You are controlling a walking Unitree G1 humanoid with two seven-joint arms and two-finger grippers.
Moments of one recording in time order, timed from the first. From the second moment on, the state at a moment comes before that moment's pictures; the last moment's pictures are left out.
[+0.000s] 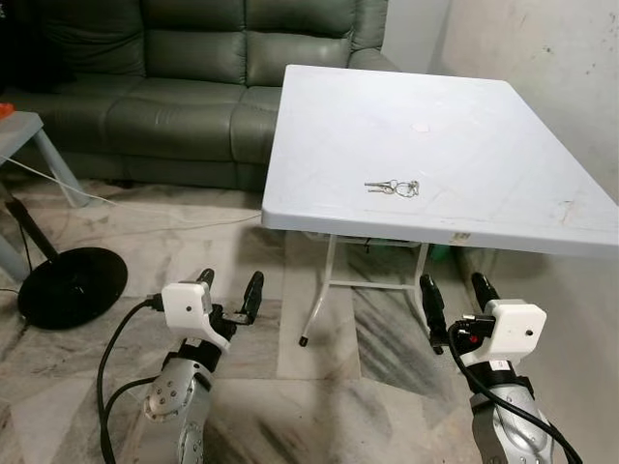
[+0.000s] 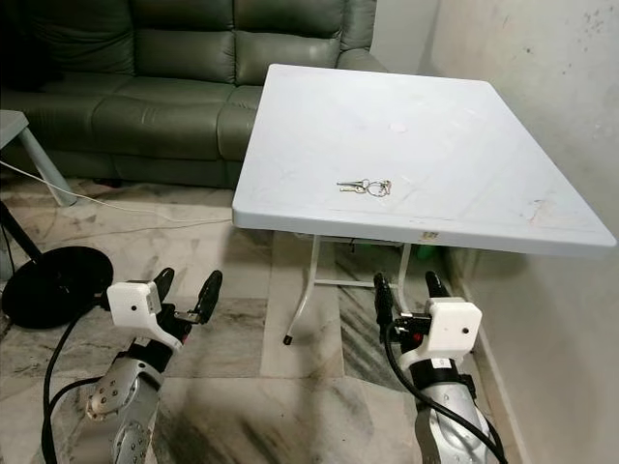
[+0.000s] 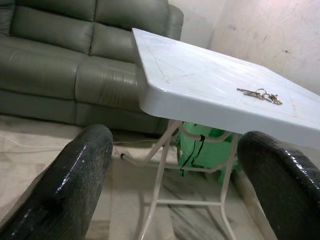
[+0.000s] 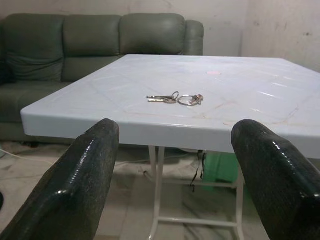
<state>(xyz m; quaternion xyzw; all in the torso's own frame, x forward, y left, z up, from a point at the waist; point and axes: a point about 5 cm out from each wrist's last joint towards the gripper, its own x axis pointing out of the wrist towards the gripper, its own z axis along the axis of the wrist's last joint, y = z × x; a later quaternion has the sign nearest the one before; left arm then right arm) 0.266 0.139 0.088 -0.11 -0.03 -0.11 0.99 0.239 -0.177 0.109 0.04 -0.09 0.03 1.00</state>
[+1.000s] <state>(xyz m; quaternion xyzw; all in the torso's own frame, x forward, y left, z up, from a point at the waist) 0.271 0.131 0.095 -0.10 -0.03 -0.13 0.99 0.243 -0.175 0.115 0.04 -0.09 0.04 0.99</state>
